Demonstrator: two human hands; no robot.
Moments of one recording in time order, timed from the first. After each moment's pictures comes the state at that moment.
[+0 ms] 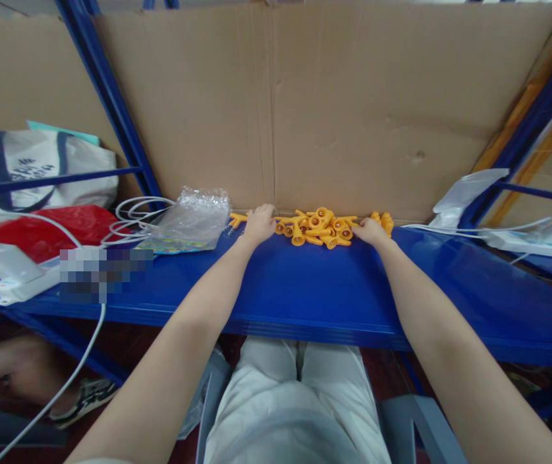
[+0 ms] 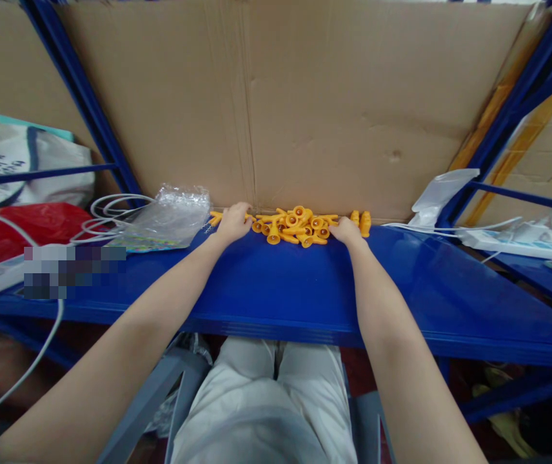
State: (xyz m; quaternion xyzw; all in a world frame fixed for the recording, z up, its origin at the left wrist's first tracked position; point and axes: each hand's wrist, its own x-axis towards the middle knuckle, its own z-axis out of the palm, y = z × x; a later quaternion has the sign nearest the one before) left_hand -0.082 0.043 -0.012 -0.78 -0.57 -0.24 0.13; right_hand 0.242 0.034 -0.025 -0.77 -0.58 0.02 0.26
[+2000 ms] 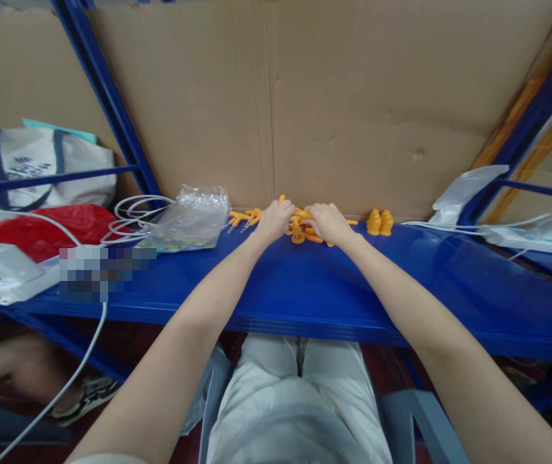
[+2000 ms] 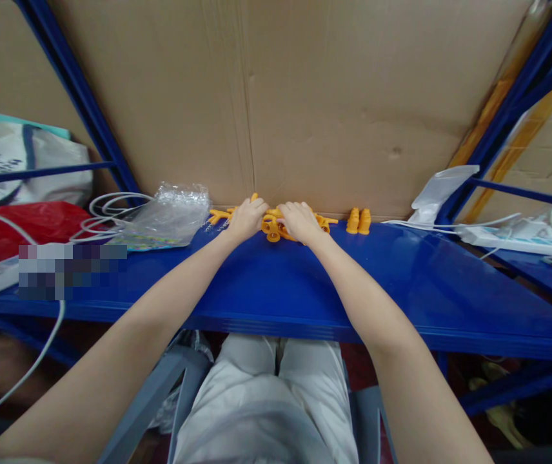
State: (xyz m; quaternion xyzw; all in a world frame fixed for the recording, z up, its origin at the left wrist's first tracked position) left_hand -0.054 0.031 -0.008 -0.82 -0.43 -0.25 0.27; right_hand 0.125 -0.009 0.007 -0.49 -0.82 -0.24 0.16
